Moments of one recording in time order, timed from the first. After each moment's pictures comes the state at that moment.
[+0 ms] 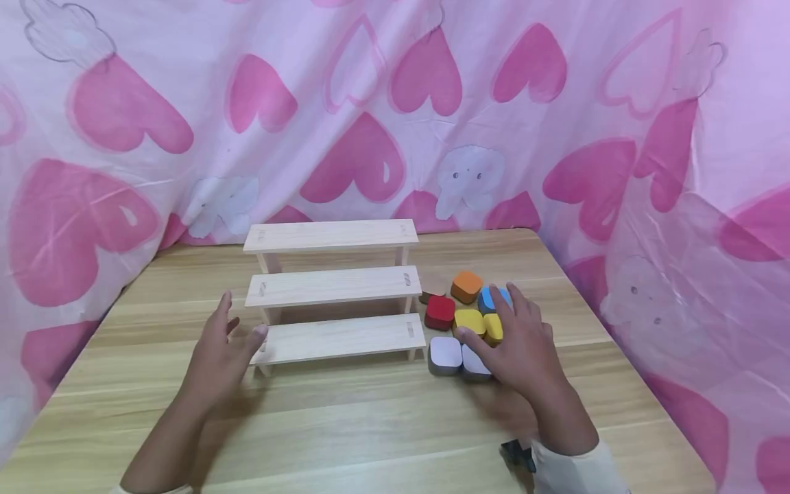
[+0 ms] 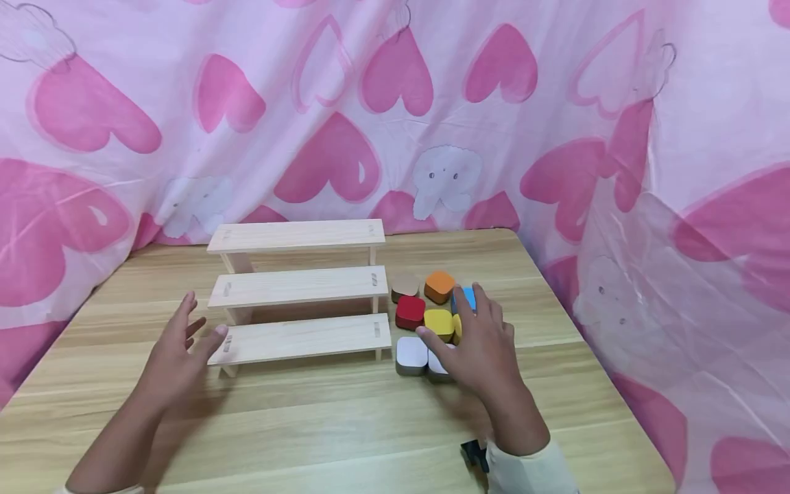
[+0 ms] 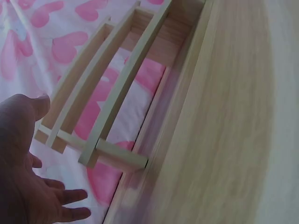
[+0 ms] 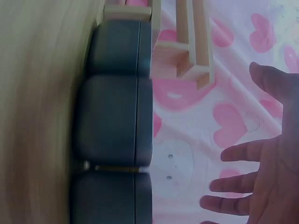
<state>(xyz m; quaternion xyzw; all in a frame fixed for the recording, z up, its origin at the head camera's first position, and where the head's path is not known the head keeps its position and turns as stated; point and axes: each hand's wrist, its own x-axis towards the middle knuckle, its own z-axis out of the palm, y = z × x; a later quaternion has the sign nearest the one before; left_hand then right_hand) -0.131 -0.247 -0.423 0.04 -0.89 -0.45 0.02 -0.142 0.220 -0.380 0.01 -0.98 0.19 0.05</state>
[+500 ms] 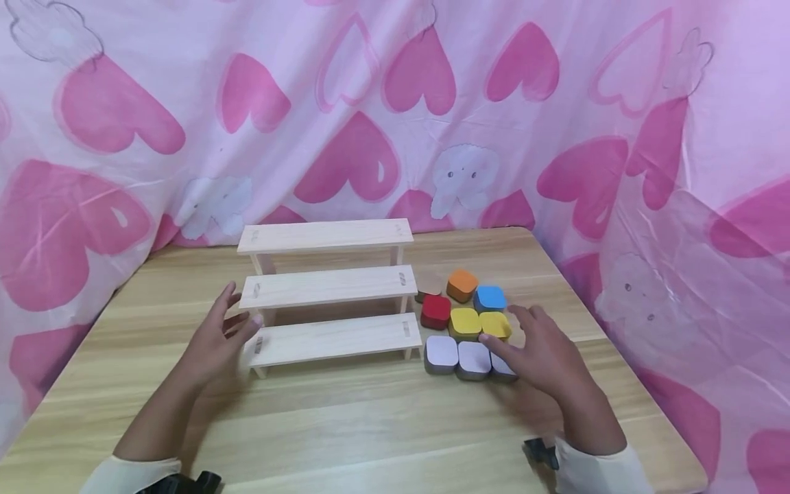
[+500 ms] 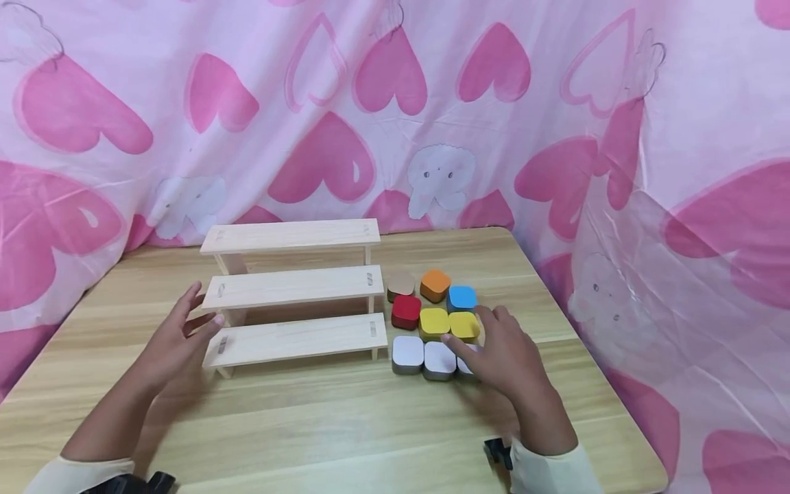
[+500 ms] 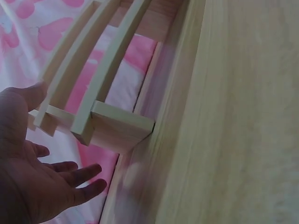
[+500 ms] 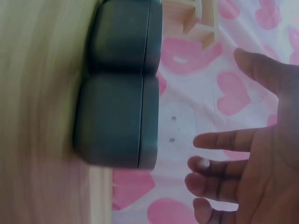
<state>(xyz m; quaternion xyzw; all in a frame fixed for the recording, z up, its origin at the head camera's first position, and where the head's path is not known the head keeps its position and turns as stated) -0.163 -0.266 -0.427 -0.02 -0.86 -0.50 -0.03 -0.140 0.265 -0.382 -0.01 -0.98 0.20 -0.03</state>
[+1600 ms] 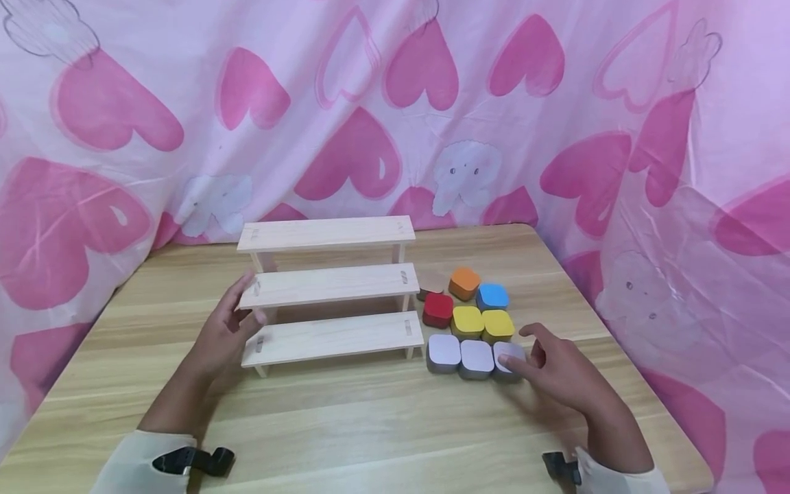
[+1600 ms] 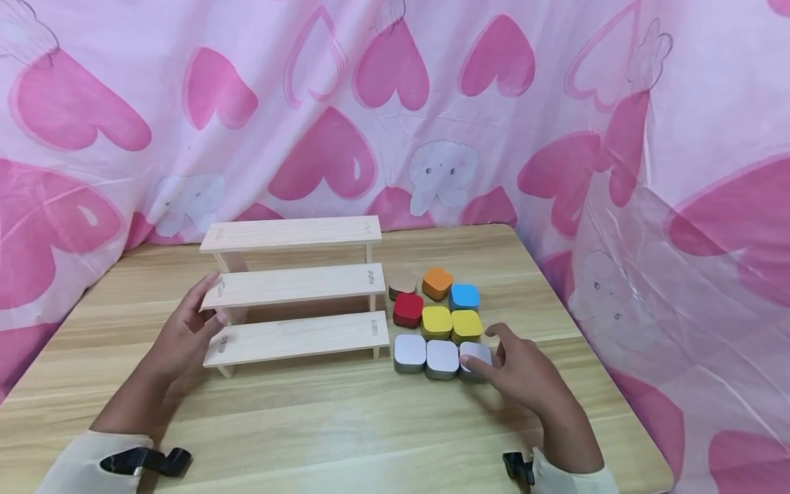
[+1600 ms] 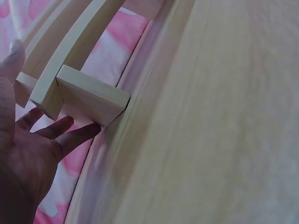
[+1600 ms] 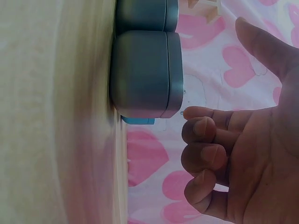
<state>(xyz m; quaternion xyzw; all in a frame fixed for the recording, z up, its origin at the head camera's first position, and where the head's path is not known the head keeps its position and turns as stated) -0.183 -0.267 -0.450 -0.14 -0.77 -0.62 0.02 -0.129 0.297 -0.400 0.01 -0.96 0.27 -0.09</state>
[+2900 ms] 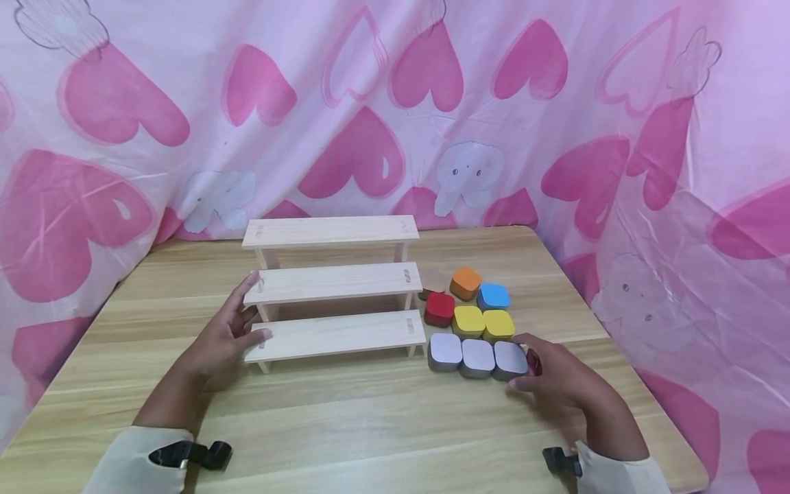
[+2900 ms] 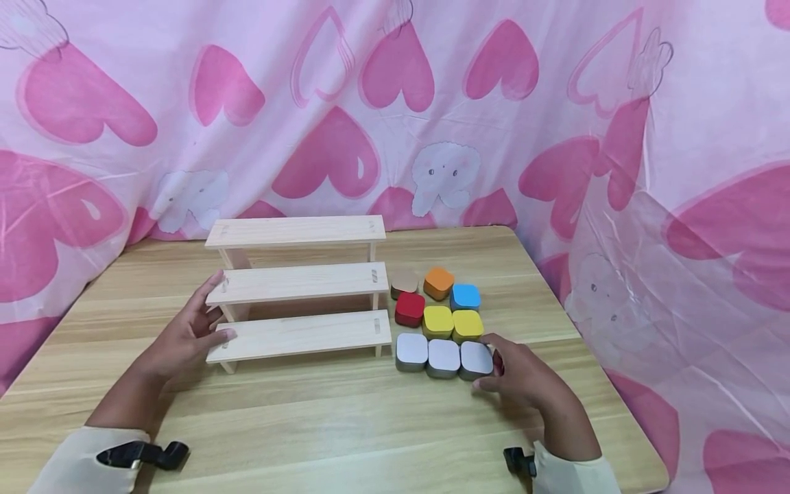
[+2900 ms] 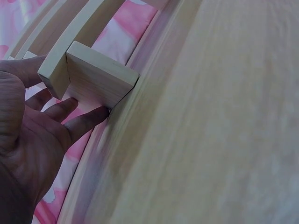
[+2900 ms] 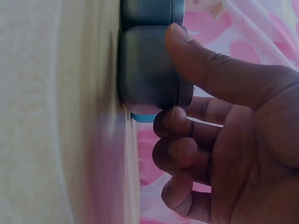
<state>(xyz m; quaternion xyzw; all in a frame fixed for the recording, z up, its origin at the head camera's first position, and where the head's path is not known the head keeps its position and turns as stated) -0.183 -0.282 -0.458 -0.20 -0.76 -0.62 -0.05 -0.138 0.304 -0.409 0.04 -0.95 0.26 -0.17</state>
